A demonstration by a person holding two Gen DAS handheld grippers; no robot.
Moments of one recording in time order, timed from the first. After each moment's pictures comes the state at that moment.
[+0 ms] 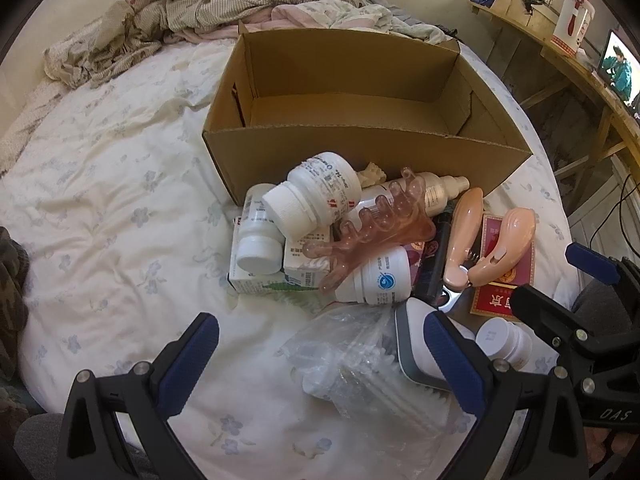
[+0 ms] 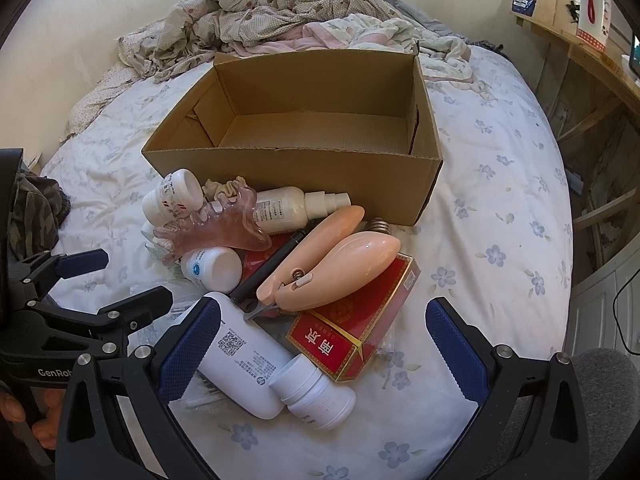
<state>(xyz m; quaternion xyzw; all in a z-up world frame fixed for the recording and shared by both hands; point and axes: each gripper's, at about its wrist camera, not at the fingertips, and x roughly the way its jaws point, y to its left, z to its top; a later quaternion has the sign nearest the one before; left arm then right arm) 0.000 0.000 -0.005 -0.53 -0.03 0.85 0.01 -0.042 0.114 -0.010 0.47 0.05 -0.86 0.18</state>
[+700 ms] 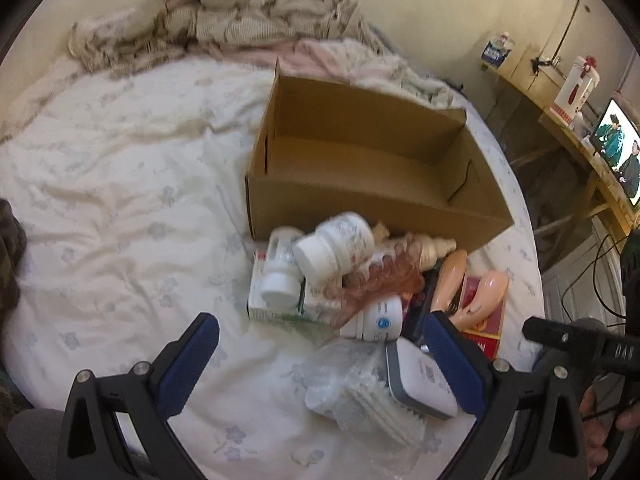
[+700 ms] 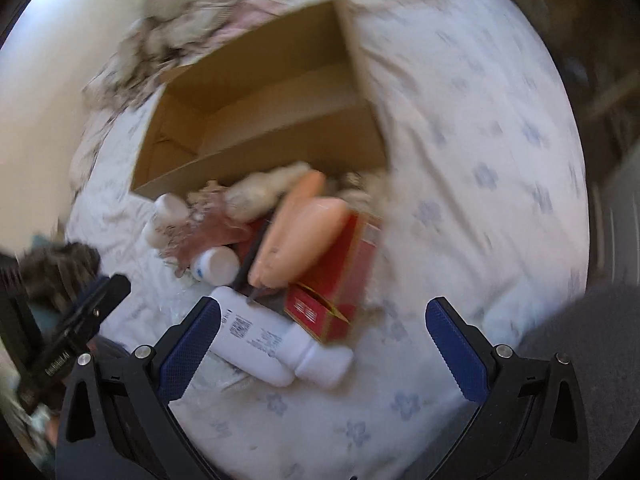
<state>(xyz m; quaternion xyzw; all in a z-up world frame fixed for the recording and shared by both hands) 0.005 -0.034 0.023 -0.48 -0.12 0.87 0.01 -0.069 0.175 -0.011 0.59 -0.12 -0.78 0.16</state>
